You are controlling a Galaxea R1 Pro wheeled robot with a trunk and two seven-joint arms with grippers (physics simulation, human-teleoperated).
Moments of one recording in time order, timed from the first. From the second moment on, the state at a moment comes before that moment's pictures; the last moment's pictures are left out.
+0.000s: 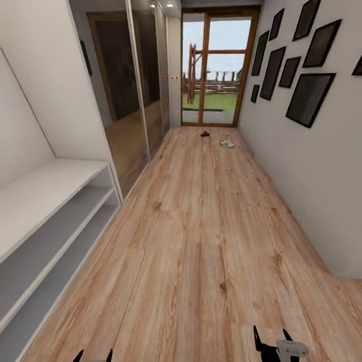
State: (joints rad) left arm -0.16 0.06 0.17 -0.32 -0.04 -0.78 -0.12; right arm -0.28 -0.03 -0.57 -0.25 0.38 -0.90 0.08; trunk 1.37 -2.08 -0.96
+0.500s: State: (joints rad) left arm -0.16 0.06 0.17 -0.32 -0.04 -0.78 -0.12; right arm -0.28 -0.03 -0.57 -0.25 0.38 -0.90 0.08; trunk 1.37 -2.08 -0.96
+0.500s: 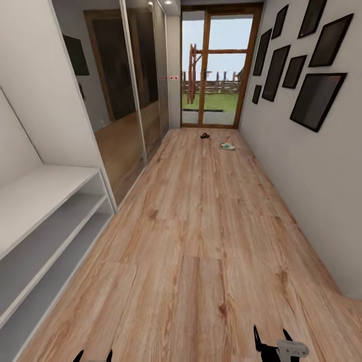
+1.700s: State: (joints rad) left arm -0.16 0.06 0.17 -0.32 -0.04 -0.78 -0.12; right arm -0.28 -0.03 -0.57 -0.25 0.38 -0.90 0.08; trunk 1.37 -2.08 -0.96
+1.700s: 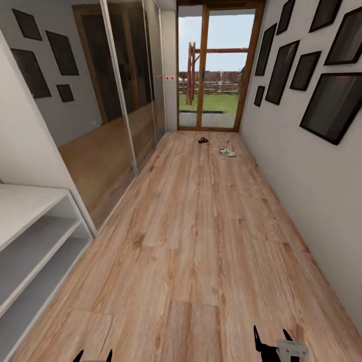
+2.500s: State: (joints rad) left arm -0.16 0.06 0.17 -0.32 -0.04 -0.78 -0.12; right arm -0.28 -0.03 -0.57 -0.25 0.38 -0.90 0.08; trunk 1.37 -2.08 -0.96
